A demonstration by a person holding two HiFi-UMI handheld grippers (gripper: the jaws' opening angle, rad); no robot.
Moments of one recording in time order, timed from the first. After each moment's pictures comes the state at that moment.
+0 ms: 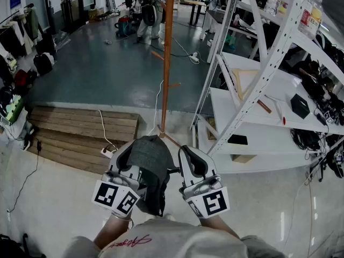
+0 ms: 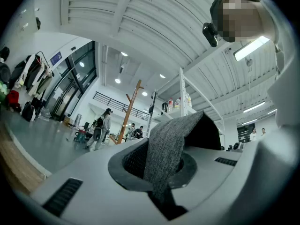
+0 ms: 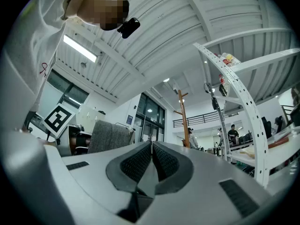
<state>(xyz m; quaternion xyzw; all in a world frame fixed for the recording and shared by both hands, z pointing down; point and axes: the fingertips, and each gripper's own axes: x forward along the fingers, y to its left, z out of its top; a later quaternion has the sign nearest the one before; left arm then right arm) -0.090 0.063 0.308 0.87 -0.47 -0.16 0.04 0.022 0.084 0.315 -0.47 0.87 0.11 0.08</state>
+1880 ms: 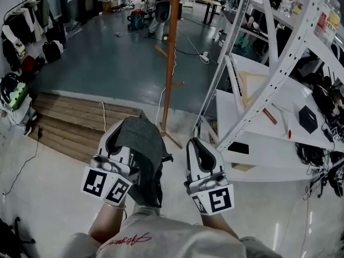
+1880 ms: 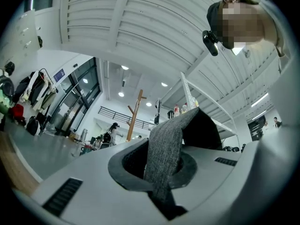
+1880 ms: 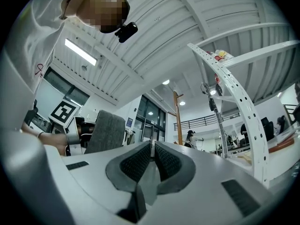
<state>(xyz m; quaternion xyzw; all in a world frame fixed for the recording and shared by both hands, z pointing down) -0.078 0.023 0.265 0.83 -0.51 -0.20 -0.02 0.076 0.041 0.308 -0.46 0.87 0.13 0.11</state>
